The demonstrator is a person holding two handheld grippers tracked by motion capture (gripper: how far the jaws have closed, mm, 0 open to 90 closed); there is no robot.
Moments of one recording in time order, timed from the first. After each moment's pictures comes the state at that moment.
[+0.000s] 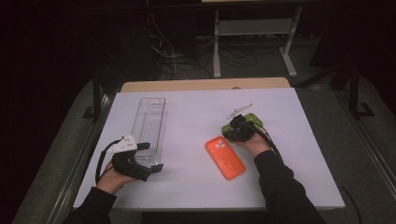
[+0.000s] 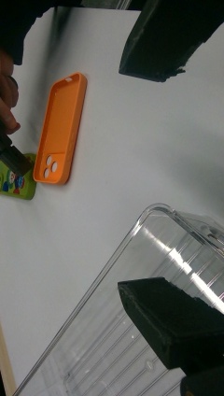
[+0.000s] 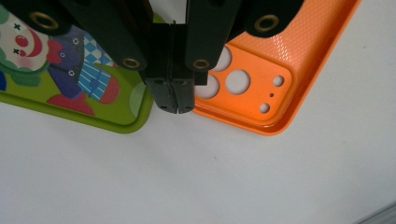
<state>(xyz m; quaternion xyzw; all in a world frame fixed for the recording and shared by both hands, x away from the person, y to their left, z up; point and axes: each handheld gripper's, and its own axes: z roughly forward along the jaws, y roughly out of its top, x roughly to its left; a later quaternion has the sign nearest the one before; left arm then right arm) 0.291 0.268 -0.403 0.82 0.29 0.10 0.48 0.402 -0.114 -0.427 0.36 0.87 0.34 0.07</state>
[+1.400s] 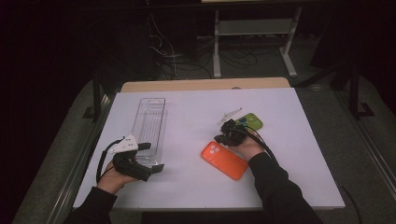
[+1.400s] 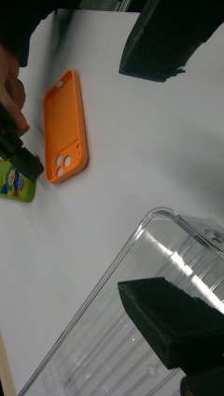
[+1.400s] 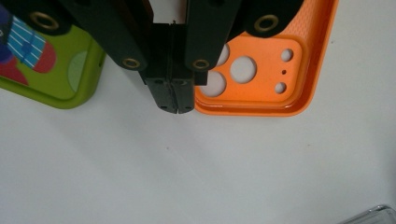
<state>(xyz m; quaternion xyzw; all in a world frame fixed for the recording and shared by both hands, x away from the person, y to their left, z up) 0.293 0.266 -0.403 0.83 0.28 0.09 0.48 0.391 -0.090 -0.428 0.31 0.88 0.34 0.07</state>
